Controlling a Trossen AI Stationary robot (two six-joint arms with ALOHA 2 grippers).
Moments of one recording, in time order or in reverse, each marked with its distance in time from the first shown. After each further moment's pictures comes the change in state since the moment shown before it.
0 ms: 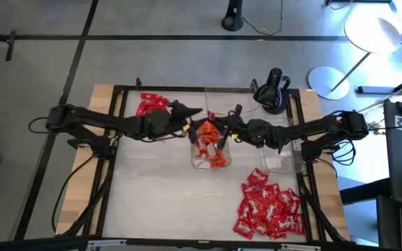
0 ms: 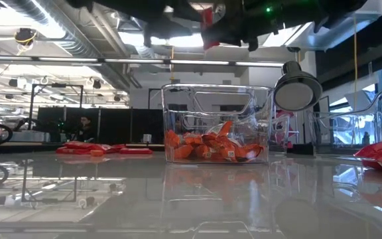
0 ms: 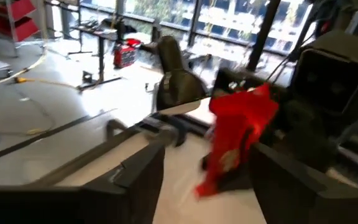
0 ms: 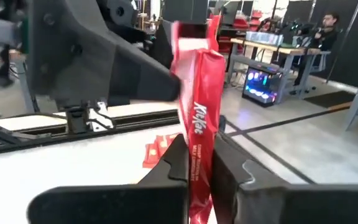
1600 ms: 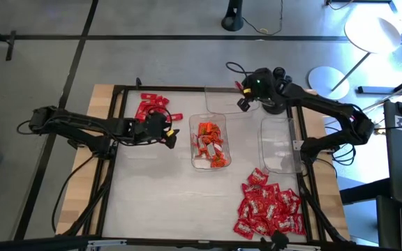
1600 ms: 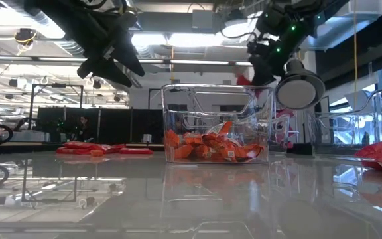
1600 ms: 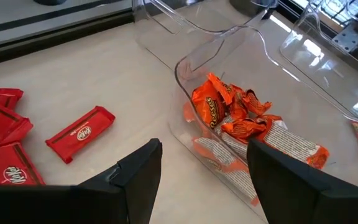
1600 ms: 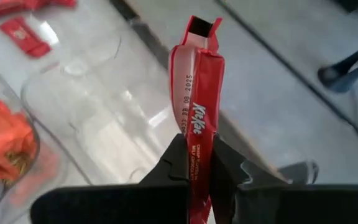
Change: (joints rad) left arm -0.042 -0.252 -0.186 -0.664 -0.072 -0.487; right arm -0.669 -0.079 0.262 -1.049 -0.358 -0.054
